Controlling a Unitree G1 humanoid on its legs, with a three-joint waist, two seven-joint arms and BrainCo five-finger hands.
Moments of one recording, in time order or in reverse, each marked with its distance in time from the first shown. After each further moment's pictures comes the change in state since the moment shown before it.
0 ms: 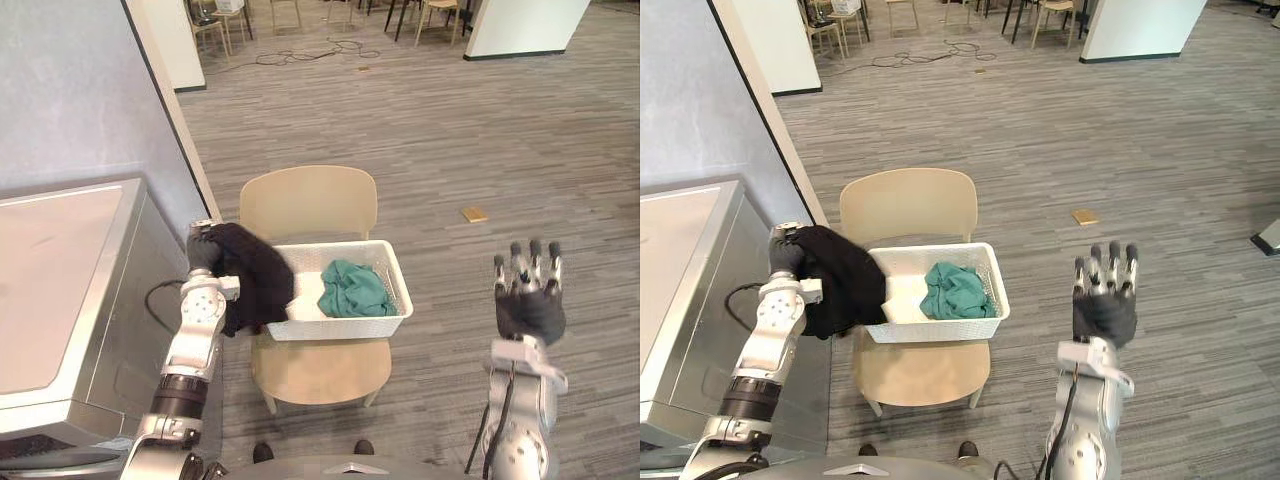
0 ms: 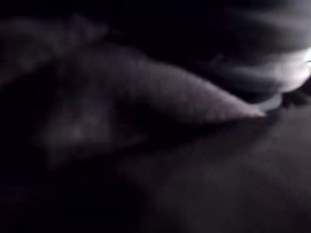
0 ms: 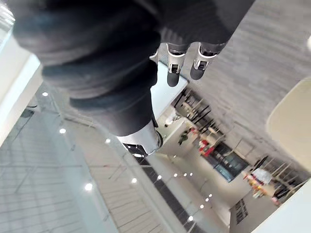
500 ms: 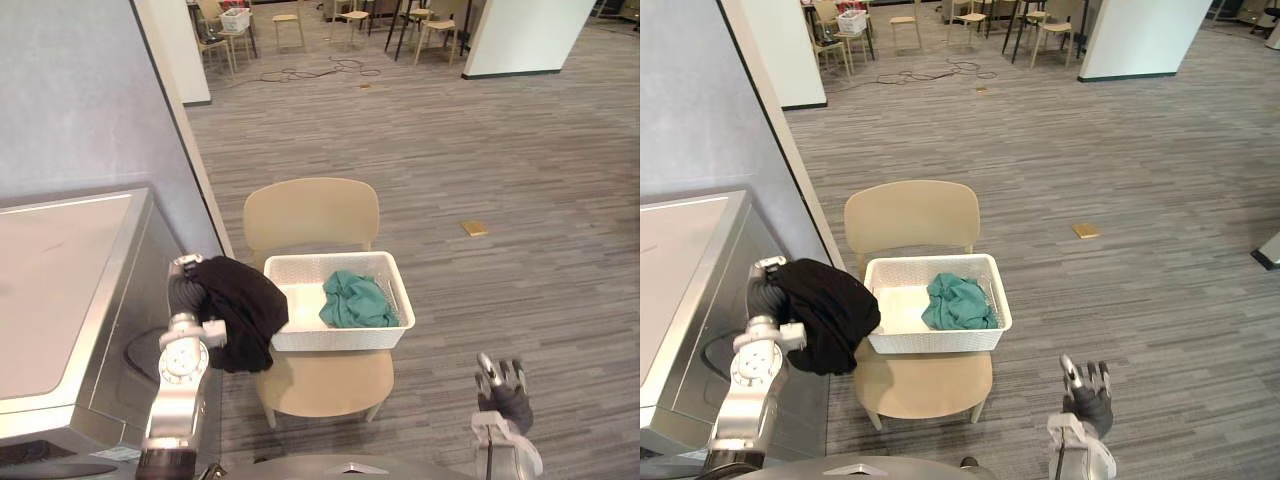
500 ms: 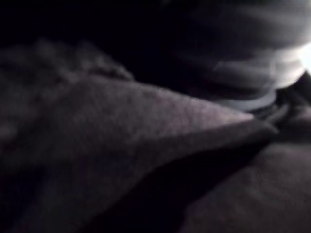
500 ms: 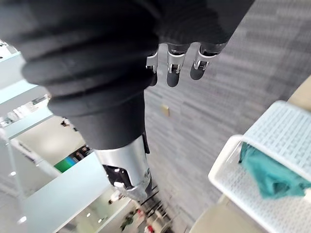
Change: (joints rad) left arm 0.381 -0.068 -0.050 -0.294 -0.043 -0.076 -0.132; right arm 0.075 0.125 -0.191 0.465 -0.181 0.090 0.026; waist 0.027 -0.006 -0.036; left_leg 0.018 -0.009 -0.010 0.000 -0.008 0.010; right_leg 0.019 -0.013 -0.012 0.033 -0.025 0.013
